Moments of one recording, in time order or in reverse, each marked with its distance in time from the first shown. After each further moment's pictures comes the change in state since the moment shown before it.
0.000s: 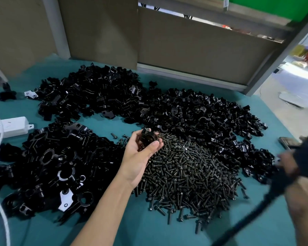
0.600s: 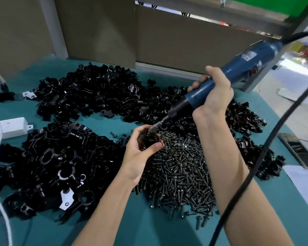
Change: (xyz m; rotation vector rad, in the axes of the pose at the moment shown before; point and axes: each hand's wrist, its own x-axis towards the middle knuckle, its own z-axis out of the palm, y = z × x) left_hand -0.007 0.004 0.007 0.269 0.039 0.043; right_hand -0.007 -0.160 0.167 1.098 -0.265 0.292
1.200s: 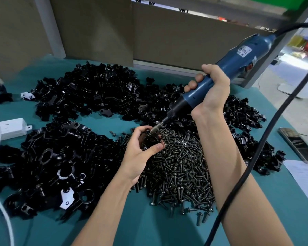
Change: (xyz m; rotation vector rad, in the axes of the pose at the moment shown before) left_hand -0.001 -0.001 -0.002 0.149 -0.051 0.020; right_hand 0.006 0.004 -0.005 0.041 -0.092 0.052
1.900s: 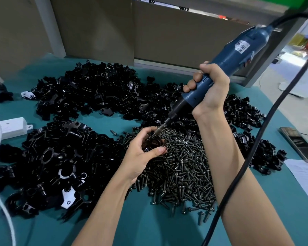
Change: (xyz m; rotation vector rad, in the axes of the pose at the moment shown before) left_hand -0.001 0.001 -0.007 0.161 -0.092 -0.022; right_hand 0.003 0.002 -0.002 -0.021 -0.141 0.000
